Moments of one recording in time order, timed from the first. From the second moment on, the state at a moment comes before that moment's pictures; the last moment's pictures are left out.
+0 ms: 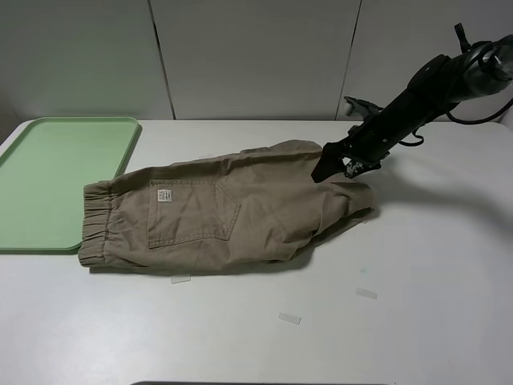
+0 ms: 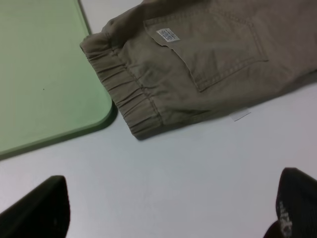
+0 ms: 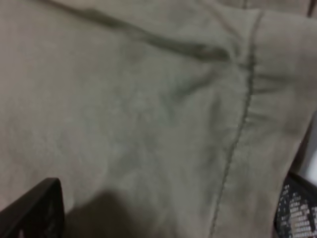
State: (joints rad) left arm -0.30 -0.01 -0.49 0.03 1.07 0.00; right arm 0.09 2.27 -1.49 0.70 0.82 -0.81
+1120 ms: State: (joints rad) left arm -0.30 -0.01 -0.49 0.03 1.07 0.00; right arm 0.19 2.28 -1.49 0.53 0.80 -0.69
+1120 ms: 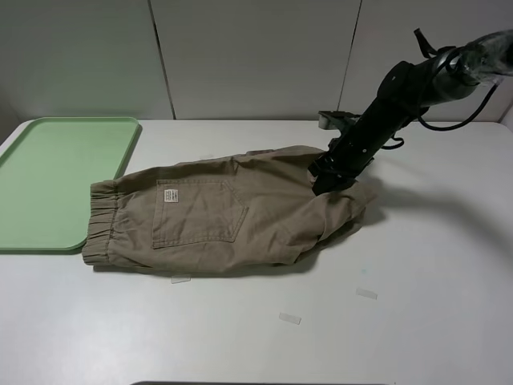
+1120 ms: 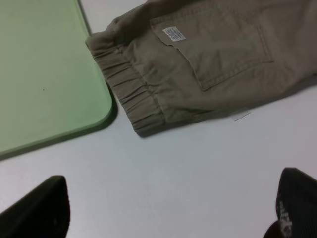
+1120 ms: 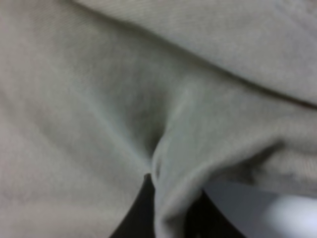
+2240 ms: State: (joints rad) left arm -0.30 -0.01 -0.49 0.03 1.07 0.00; right arm 0.01 2.18 -1.49 -0.40 0.82 0.04
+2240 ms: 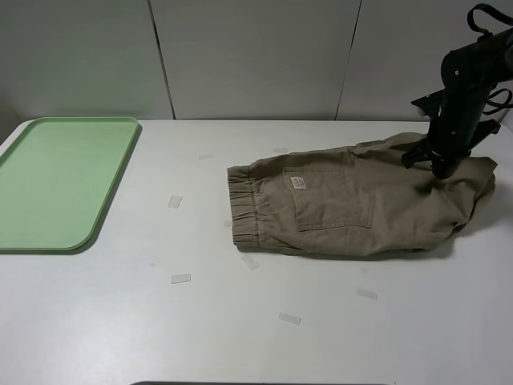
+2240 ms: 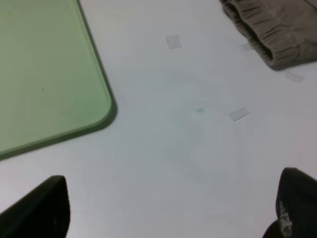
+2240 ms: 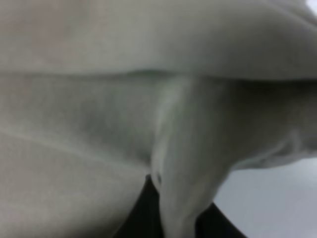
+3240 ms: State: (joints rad) left arm -0.30 -0.01 -0.49 0.08 1.07 0.00; right arm 0.32 2.08 -1.49 -0.28 0.93 0.09
